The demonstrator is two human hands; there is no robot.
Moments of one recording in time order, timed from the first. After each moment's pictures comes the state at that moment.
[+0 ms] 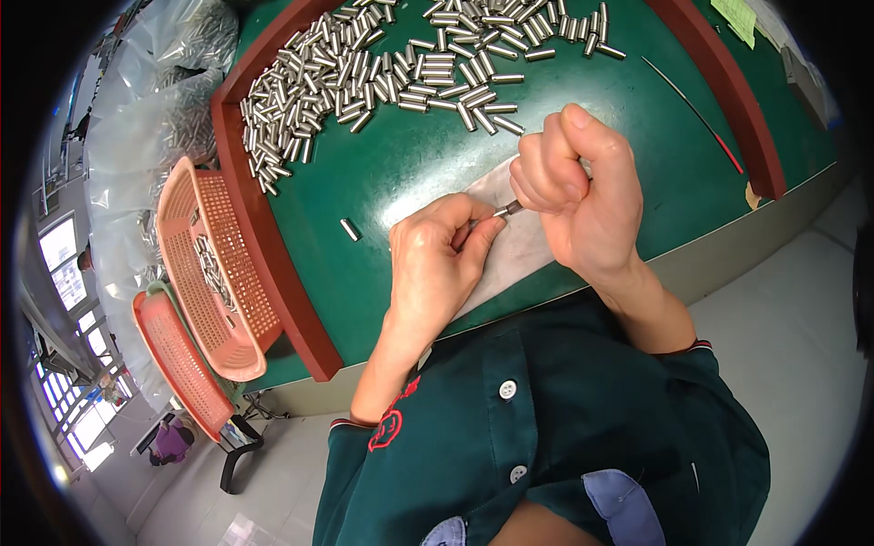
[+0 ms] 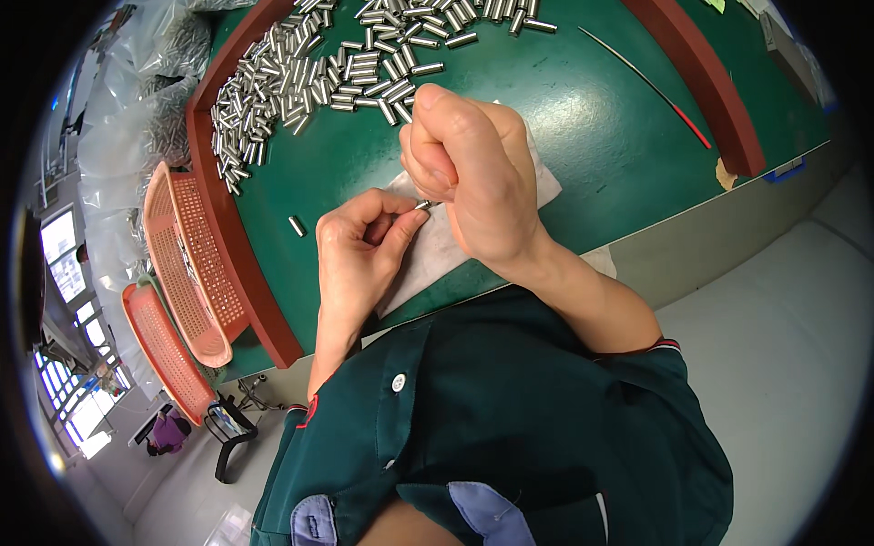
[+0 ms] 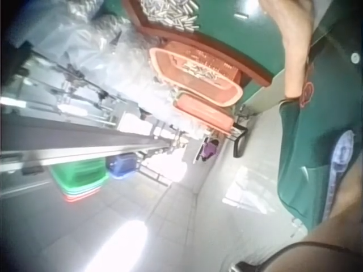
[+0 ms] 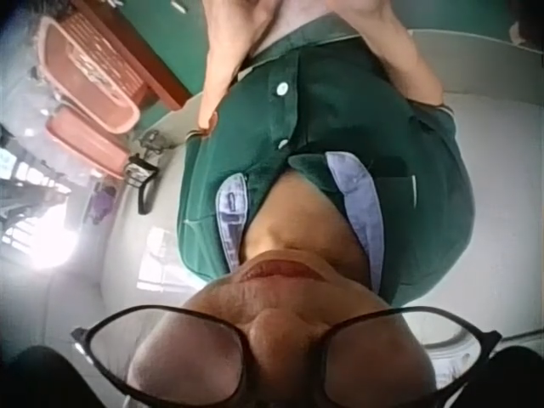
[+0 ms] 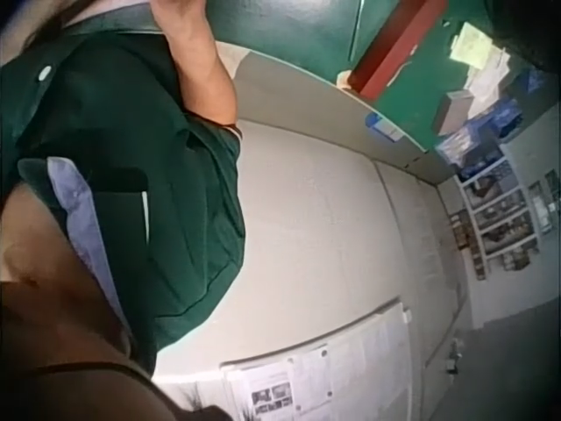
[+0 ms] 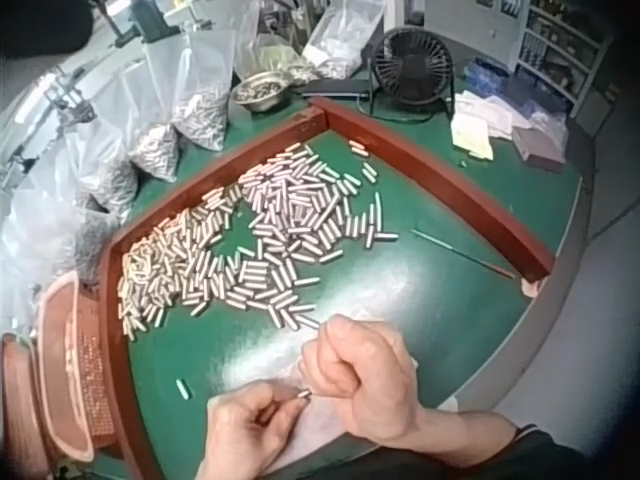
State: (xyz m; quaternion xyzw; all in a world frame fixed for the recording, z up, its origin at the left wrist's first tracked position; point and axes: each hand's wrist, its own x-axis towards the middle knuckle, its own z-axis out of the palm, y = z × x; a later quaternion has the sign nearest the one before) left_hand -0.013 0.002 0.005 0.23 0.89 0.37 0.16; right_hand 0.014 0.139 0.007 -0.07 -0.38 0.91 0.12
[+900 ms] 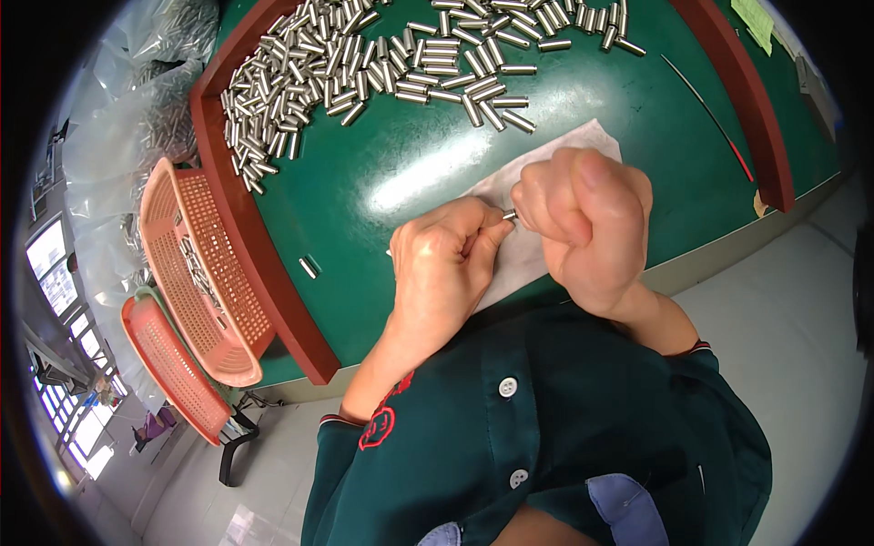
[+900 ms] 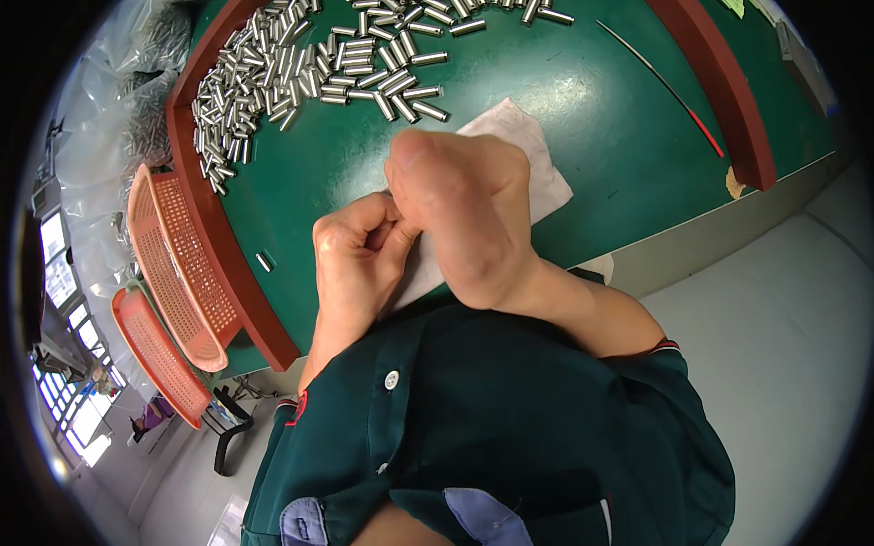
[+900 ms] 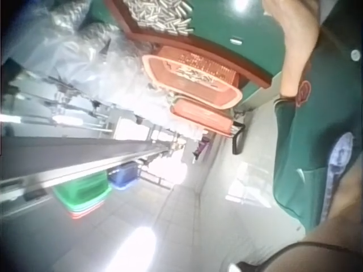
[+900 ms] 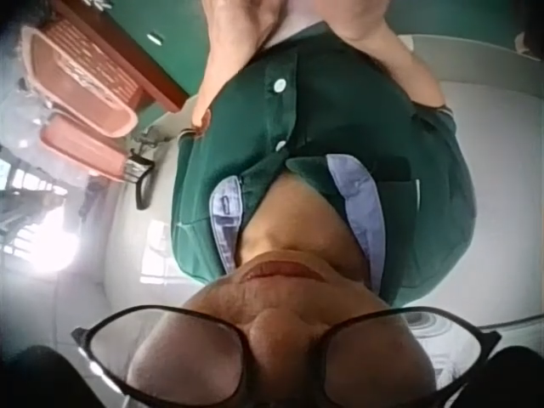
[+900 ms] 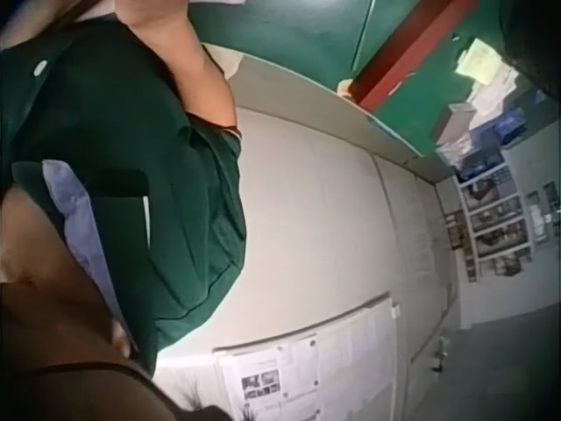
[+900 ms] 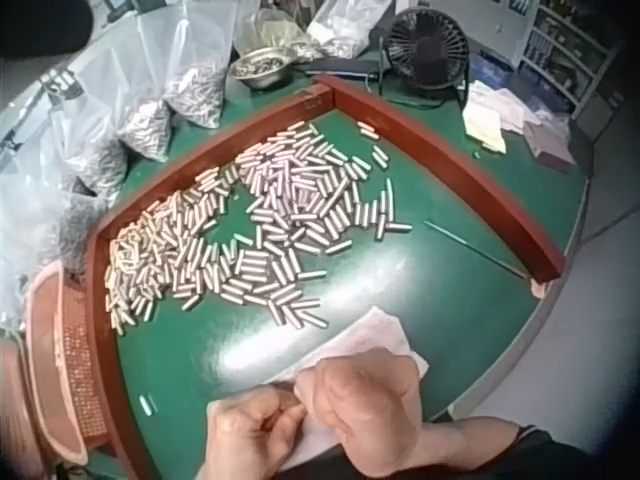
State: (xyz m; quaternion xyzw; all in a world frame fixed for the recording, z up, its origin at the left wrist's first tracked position) left_hand -0.014 0.003 0.004 0.24 0.88 0.39 0.15; right_hand 0.022 0.128 0.007 -0.06 -0.44 0.88 0.15
